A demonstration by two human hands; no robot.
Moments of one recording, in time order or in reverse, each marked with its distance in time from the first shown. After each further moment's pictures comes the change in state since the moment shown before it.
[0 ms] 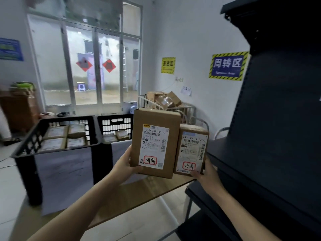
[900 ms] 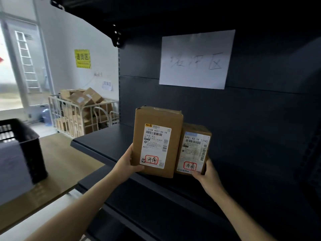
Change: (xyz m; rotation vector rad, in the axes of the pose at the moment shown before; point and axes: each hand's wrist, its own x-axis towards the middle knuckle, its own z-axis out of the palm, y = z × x) left_hand -0.034 0.147 0.412 -0.120 -0.468 0.143; right_hand -0.195 0.078 -0.401 -0.134 0.442 0.264
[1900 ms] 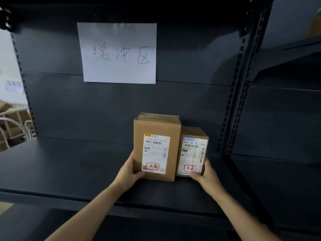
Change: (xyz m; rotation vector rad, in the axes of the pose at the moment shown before) left_hand 0.064 0.011 0.169 0.060 -0.337 0.099; right_hand -0.040 0.059 -0.135 -0.116 0.352 0.177
